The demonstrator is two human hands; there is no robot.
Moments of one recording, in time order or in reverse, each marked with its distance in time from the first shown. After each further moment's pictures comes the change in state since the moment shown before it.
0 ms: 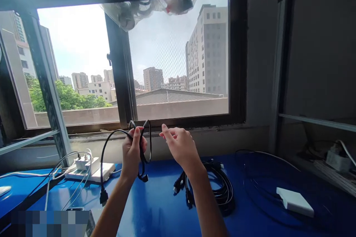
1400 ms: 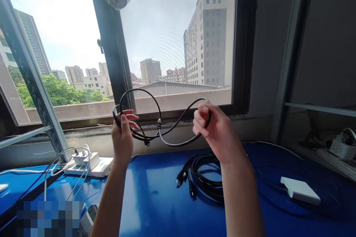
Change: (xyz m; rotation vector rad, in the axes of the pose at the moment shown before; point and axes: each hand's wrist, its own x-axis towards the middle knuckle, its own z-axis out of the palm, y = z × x) left_hand 0.029 -0.005 -0.015 0.252 0.079 0.278; right_hand -0.002 -0.006 -0.055 0.877 -0.052 -0.025
